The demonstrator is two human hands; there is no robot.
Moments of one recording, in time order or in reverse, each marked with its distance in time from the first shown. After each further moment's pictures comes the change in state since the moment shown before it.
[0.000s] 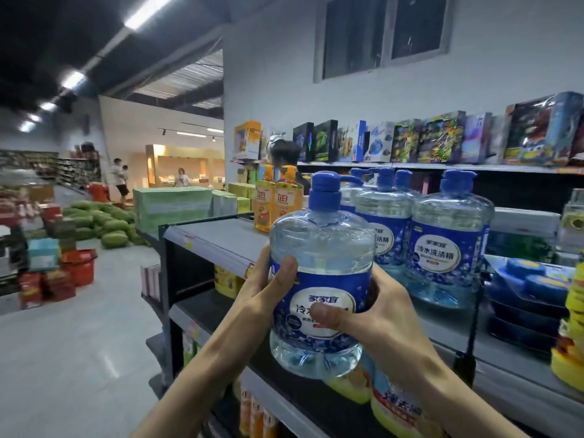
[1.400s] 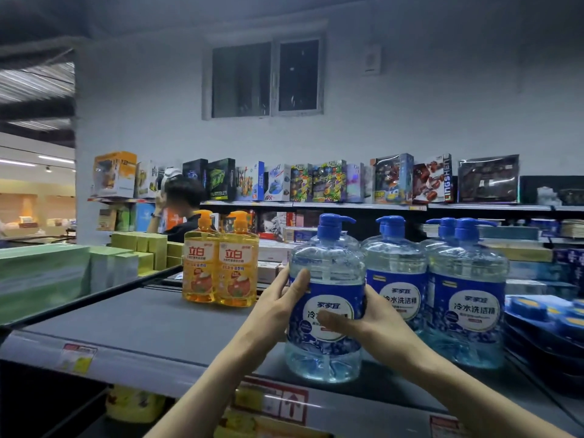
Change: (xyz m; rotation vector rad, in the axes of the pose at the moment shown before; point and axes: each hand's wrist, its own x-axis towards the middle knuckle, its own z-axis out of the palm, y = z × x) left_hand 0.237 -0.081 -0.127 -0.009 -0.414 -0.070; right_hand 0.184 0.069 0.042 -0.507 0.306 0.147
